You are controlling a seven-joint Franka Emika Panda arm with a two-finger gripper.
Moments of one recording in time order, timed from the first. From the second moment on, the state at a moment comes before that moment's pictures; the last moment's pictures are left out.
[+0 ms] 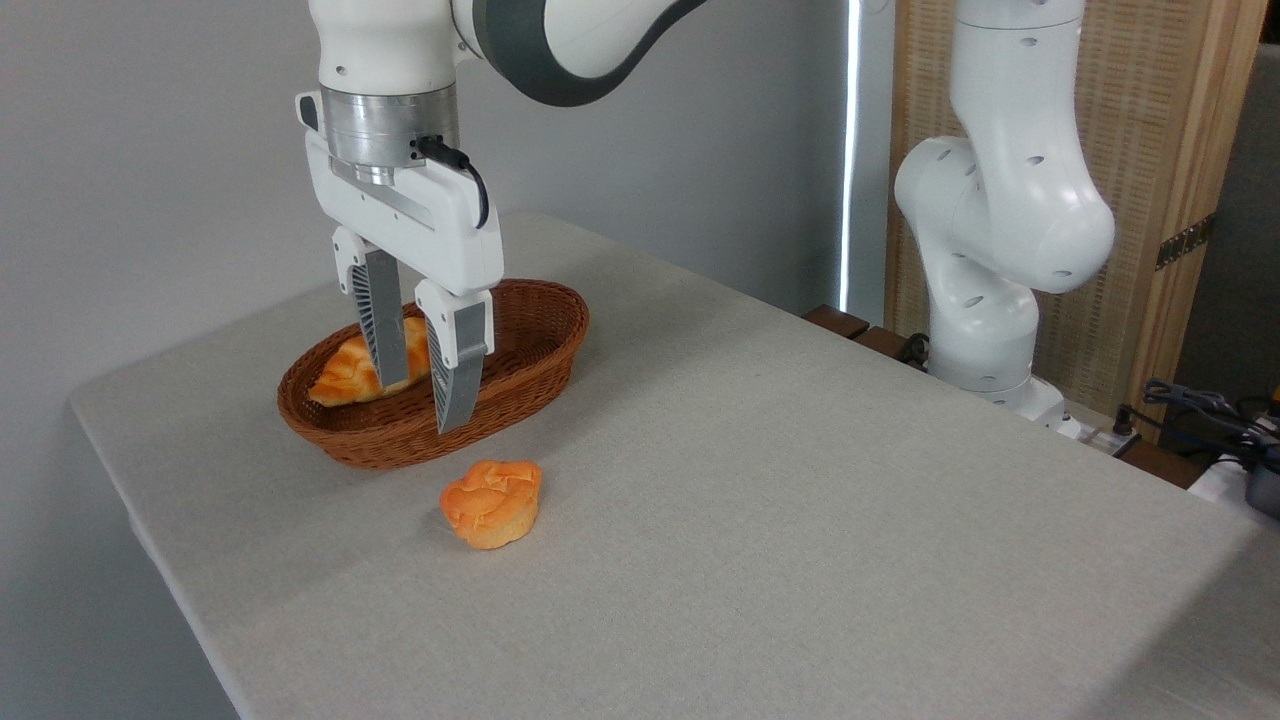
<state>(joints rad) -0.27 0.00 0.08 -1.80 -0.04 1.97 0.53</state>
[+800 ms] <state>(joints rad) -0.28 0.01 0.07 -1.81 -0.05 1.97 0.53</state>
